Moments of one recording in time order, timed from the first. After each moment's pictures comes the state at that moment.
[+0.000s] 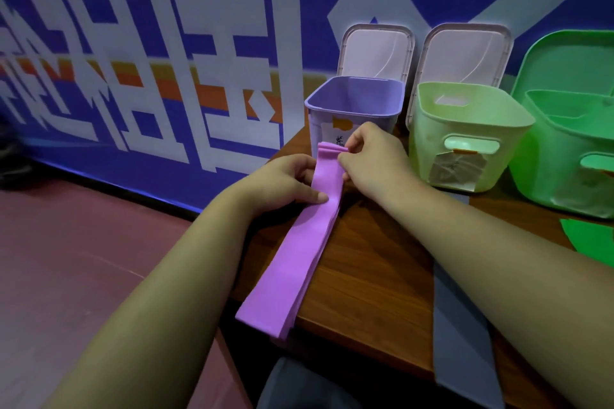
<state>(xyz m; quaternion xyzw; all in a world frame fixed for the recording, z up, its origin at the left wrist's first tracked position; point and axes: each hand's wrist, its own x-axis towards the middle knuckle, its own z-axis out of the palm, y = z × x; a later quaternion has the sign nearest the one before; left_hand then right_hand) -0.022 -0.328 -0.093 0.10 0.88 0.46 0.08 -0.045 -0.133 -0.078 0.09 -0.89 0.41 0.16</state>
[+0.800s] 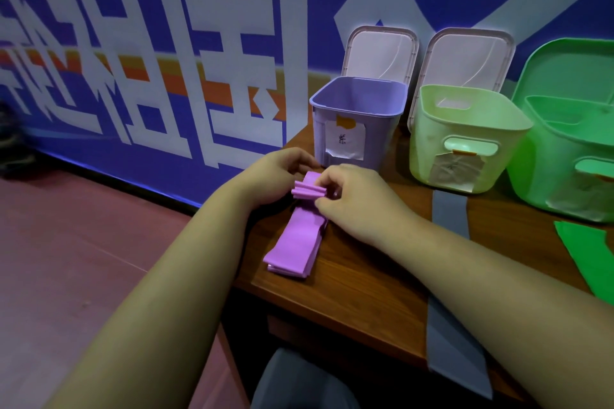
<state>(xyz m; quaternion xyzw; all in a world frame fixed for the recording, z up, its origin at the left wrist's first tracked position) -0.018 -0.338 -0.099 0.07 0.88 0.47 0.01 0.012 -0.135 -0.094 0.27 -0.91 0.31 0.08</state>
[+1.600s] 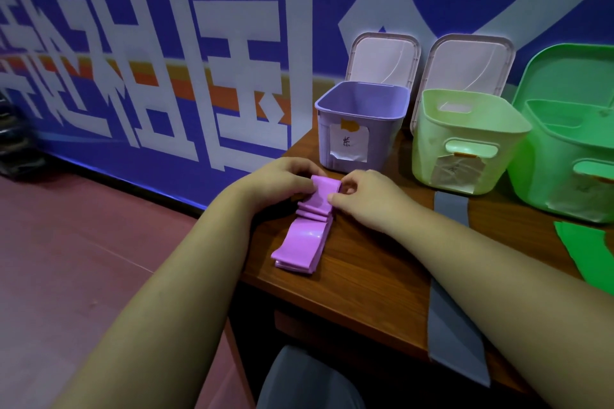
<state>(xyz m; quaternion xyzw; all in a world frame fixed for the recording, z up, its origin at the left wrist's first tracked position) -0.006 -0.338 -0.090 0.06 0.87 0.48 0.08 -0.009 -0.131 -0.093 0.13 -0.96 0.26 -0.01</state>
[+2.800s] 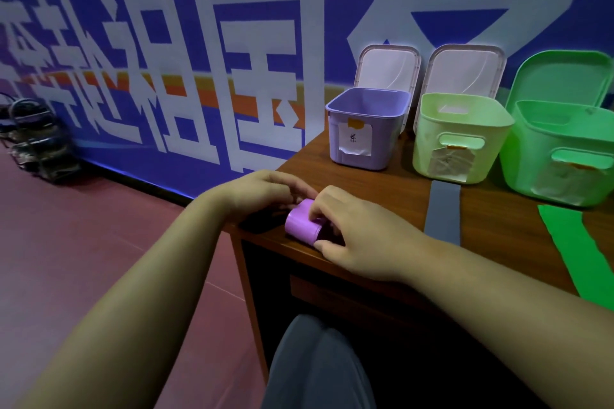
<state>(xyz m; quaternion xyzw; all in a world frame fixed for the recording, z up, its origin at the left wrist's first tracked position) 0.092 -0.375 -0.080 0.11 0.84 0.52 0.16 0.117 -0.120 -0.091 0.45 -0.88 0.16 0.07</state>
